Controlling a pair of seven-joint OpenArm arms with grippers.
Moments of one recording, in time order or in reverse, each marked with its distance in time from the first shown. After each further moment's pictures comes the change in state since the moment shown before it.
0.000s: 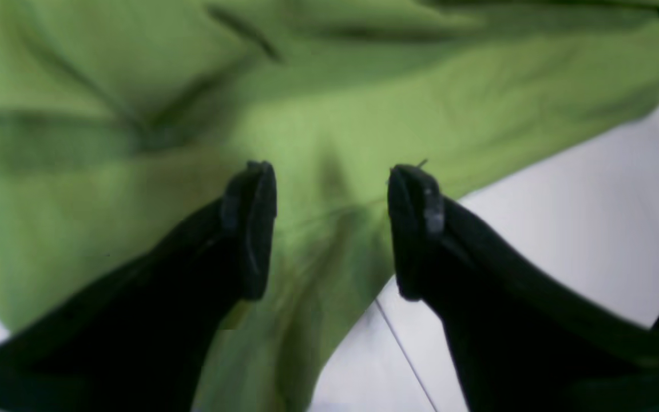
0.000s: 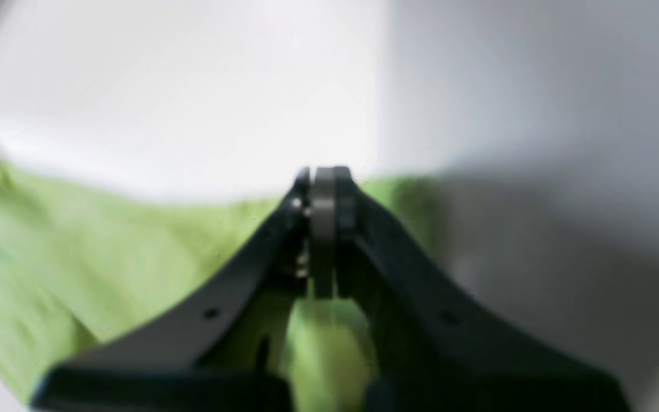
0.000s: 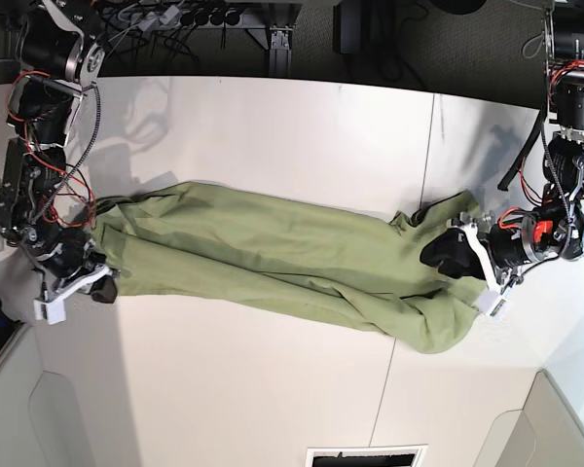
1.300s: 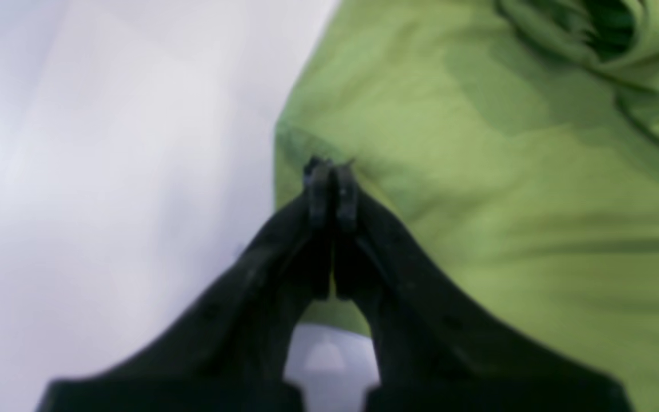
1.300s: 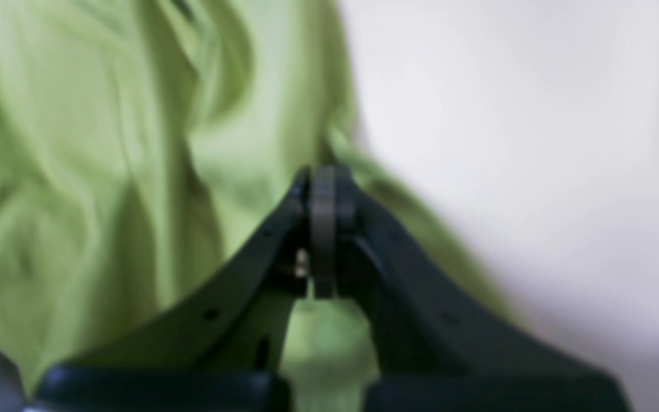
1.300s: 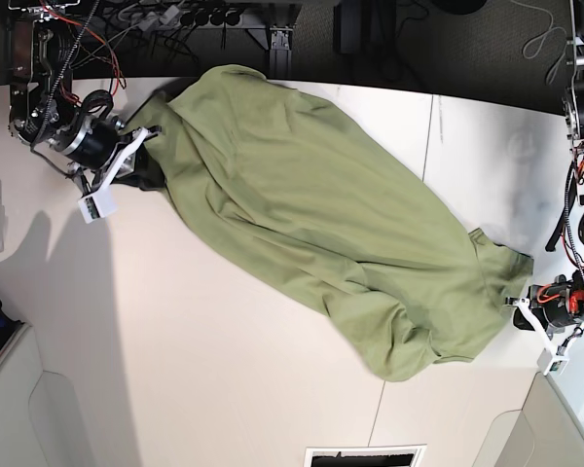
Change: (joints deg) left arm -20.9 -2.9 0.0 -20.9 18.2 7.3 -1.8; right arm -31.0 4.8 -10.6 38.9 12.3 0.2 -8.1
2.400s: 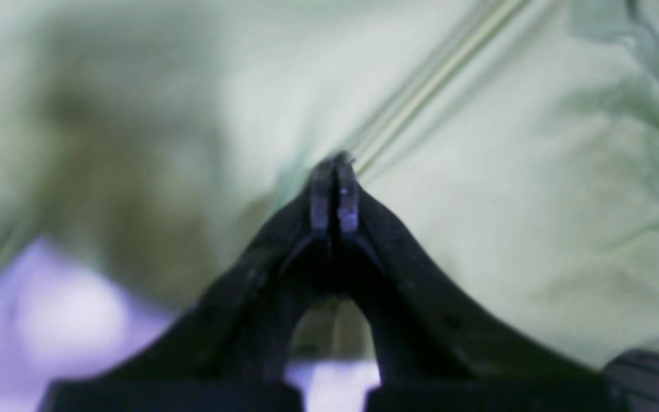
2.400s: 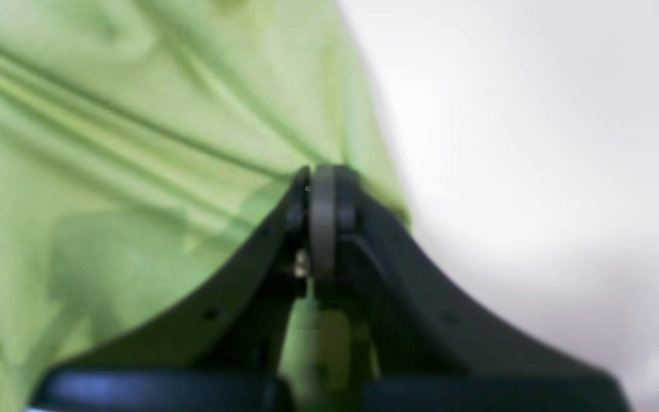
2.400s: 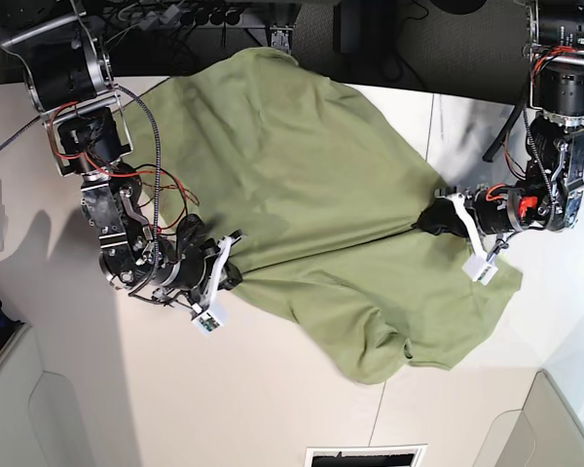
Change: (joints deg) left arm 23.6 5.0 -0.1 14.8 -15.1 -8.7 5.7; right arm 36.3 -6.9 -27.6 -39.3 -19.3 -2.7 10.1
